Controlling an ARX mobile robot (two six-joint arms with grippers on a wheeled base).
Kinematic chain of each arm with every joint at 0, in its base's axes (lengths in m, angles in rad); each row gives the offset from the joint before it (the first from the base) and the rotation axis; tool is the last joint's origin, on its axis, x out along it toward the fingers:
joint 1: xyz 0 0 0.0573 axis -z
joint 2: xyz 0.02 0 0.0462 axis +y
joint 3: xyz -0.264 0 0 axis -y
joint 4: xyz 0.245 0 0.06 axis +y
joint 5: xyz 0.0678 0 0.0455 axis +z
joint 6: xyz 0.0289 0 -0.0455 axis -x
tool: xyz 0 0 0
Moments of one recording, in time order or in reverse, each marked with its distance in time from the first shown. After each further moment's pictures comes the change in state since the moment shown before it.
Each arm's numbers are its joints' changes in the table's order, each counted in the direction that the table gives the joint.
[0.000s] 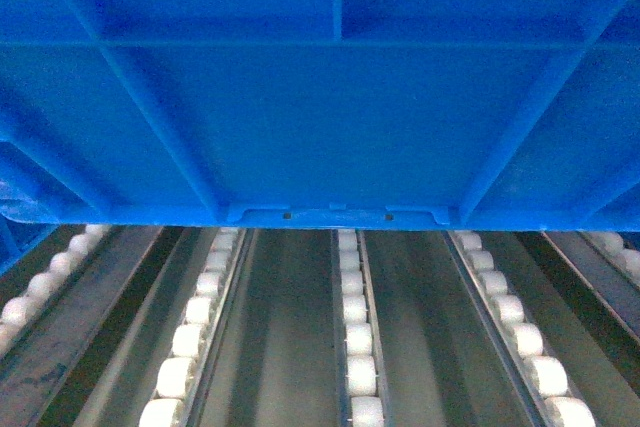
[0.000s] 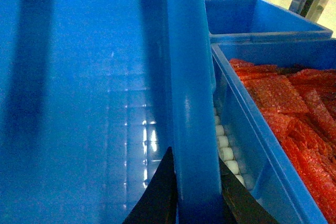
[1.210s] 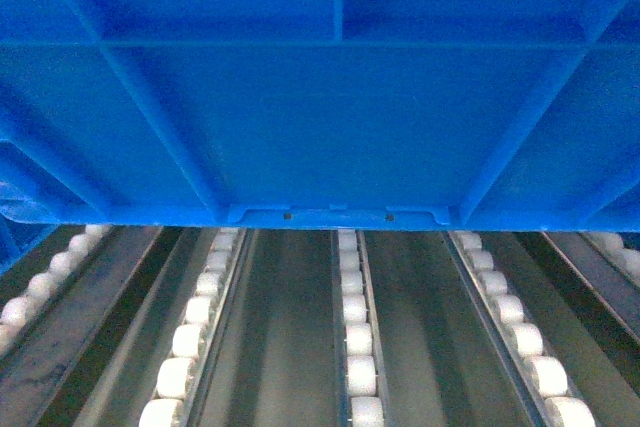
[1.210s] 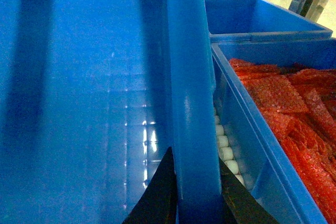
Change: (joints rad) left arm 0.000 0.000 0.000 0.000 0.000 0.000; right arm 0.000 0.000 0.000 0.000 0.000 0.000
